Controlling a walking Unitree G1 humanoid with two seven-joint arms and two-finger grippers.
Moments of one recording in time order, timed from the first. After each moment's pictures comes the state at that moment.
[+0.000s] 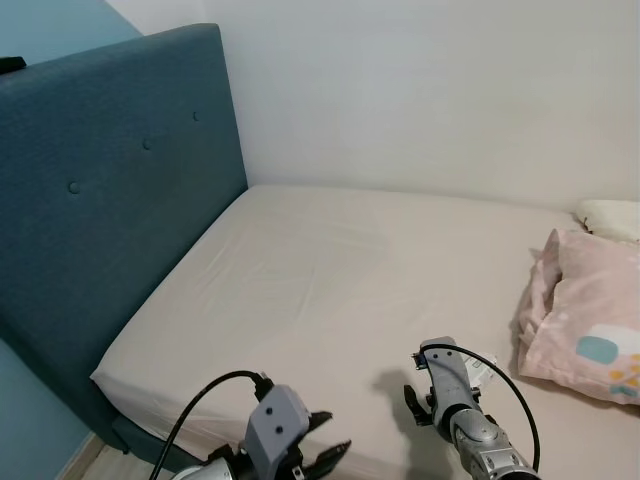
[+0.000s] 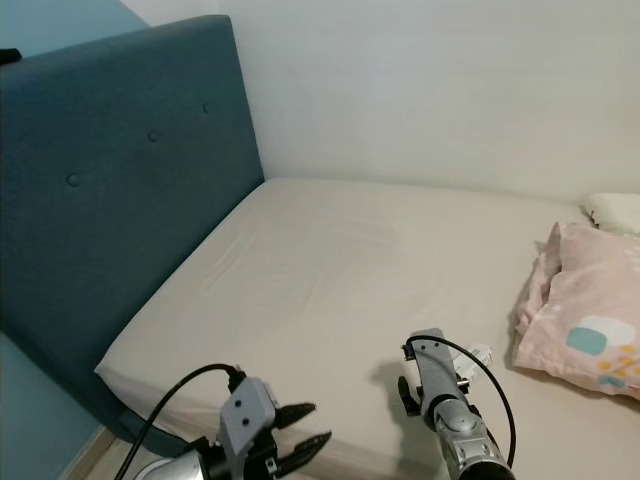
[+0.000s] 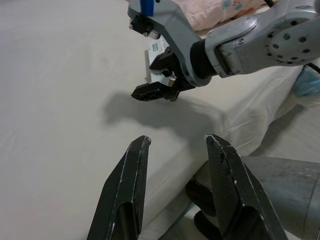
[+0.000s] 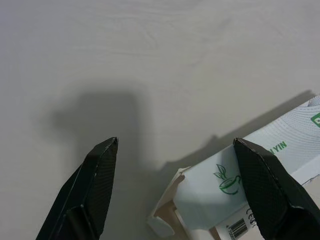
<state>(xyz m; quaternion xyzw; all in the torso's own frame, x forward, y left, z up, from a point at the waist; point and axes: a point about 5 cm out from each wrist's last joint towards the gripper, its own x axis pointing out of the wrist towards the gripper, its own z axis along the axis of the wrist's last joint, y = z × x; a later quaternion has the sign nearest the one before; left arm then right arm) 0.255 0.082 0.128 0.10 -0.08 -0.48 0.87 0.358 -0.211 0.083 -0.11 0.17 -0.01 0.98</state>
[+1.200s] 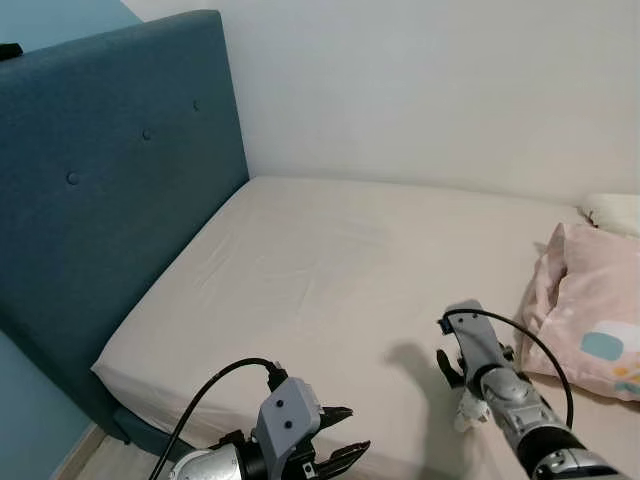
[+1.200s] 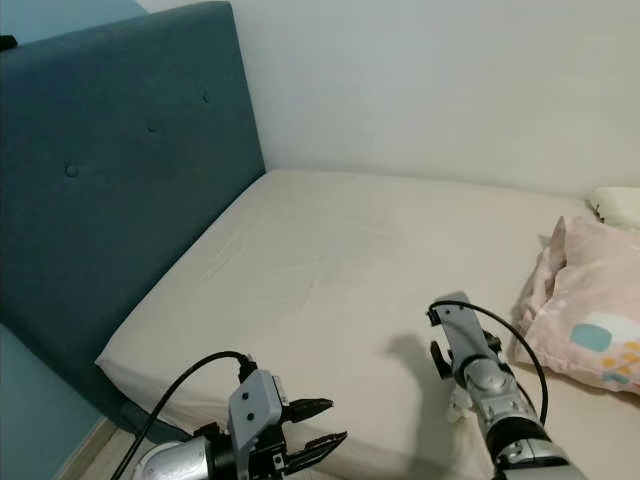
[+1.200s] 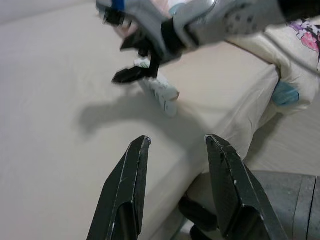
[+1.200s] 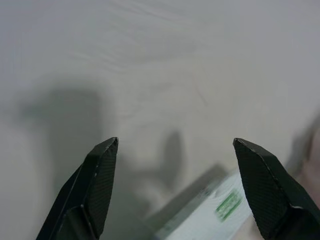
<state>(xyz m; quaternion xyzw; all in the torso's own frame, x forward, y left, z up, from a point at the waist) 0.253 0.075 0.150 0.11 -0.11 -0.52 0.84 0.379 -0.256 0.149 -0.27 0.12 0.04 0.96</state>
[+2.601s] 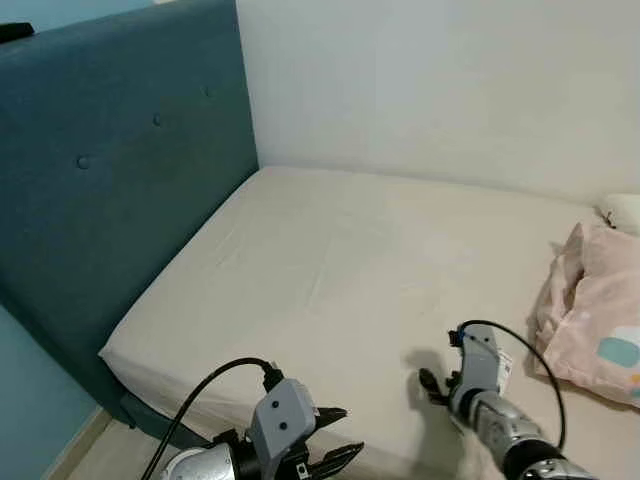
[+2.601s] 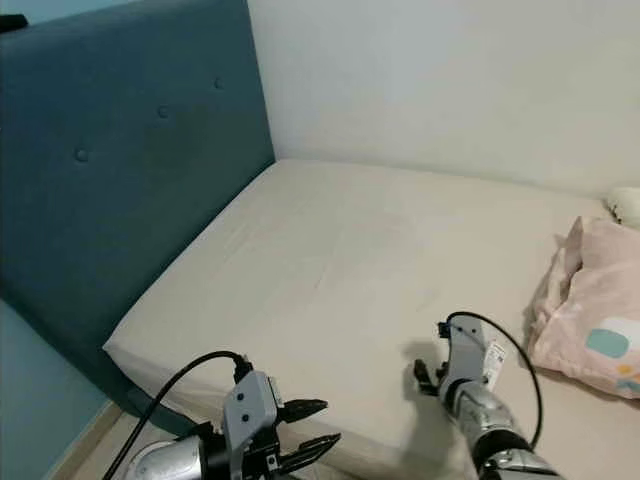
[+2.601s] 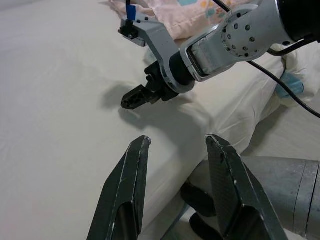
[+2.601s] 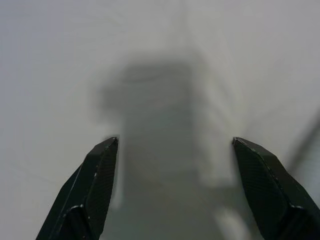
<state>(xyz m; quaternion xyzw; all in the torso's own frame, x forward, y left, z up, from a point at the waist) 0.254 0.081 0.150 0.12 -0.10 -0.52 0.84 0.365 -0.229 0.090 0.09 0.22 -0.06 0.97</state>
